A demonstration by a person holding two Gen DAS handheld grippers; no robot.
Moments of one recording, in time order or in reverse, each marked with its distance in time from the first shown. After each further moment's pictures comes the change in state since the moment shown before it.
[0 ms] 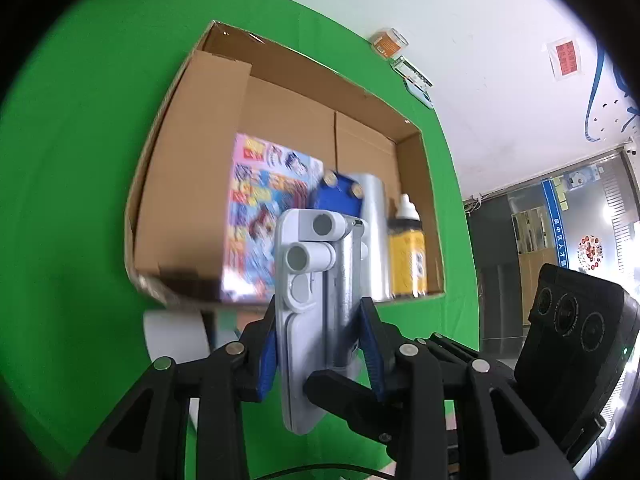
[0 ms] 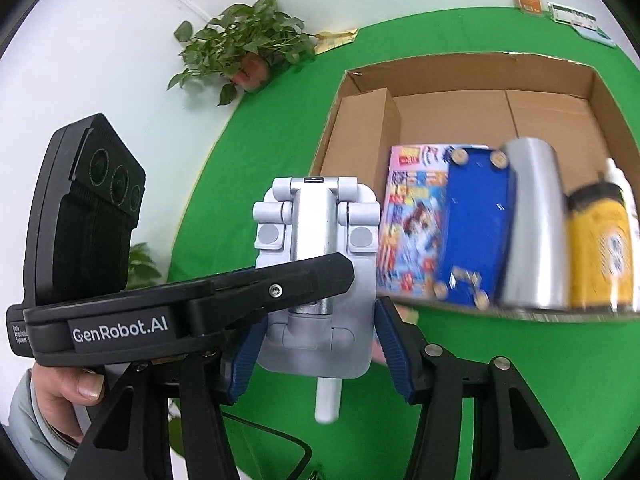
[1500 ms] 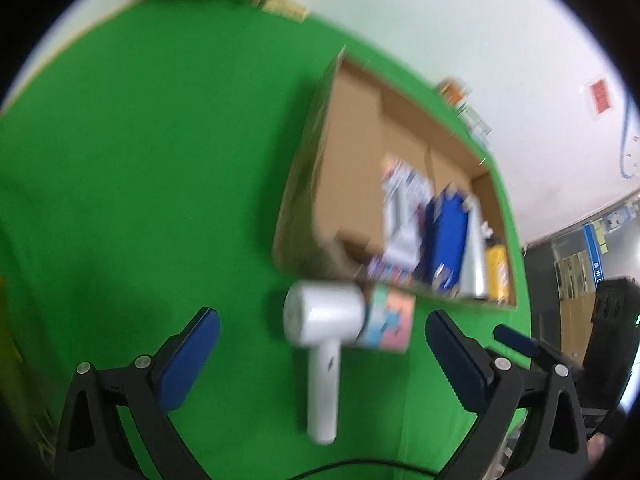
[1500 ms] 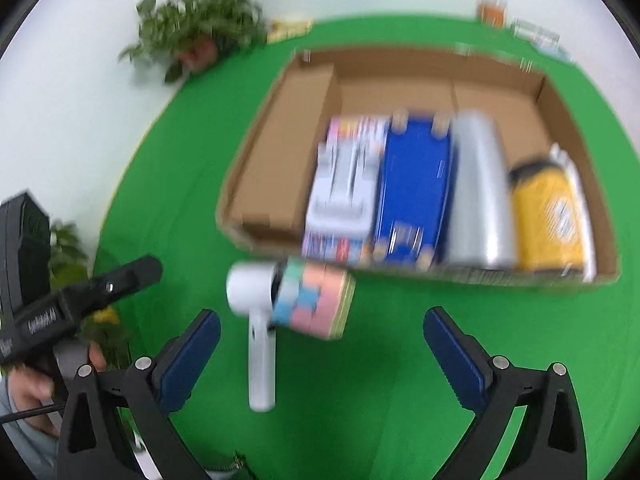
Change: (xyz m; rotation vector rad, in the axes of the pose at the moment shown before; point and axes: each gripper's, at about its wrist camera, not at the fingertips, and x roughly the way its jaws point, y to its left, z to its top) left arm -0.041 0.106 -0.074 -0.110 -0.160 0.175; right arm 0.039 -0.011 -0.046 -0.027 0.033 -0.291
